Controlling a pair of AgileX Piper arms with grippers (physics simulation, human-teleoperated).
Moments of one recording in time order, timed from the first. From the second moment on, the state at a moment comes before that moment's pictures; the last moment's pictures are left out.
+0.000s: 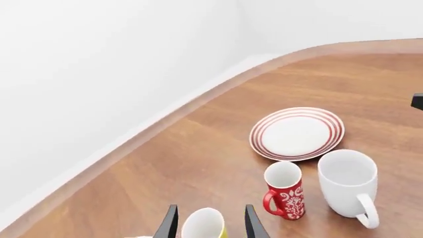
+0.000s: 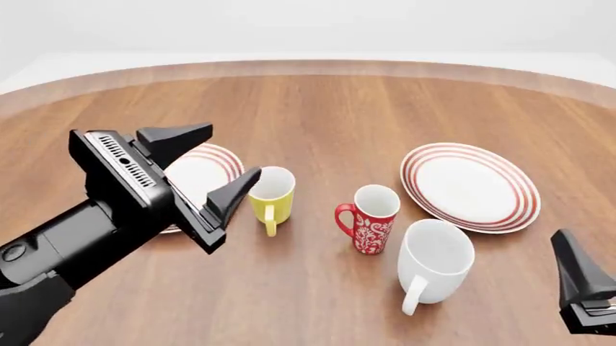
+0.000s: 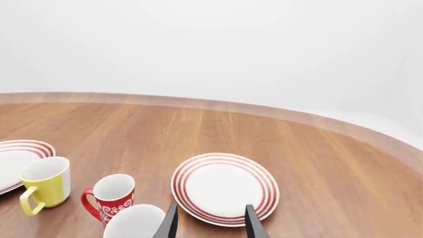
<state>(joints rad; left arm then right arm) -0.69 1.03 -0.43 -0.51 0.33 0.03 0.00 -0.03 0.02 -0.06</state>
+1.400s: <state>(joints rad) -0.86 1.55 -0.70 -0.52 0.41 0.03 0.00 -0.01 0.01 -0.06</state>
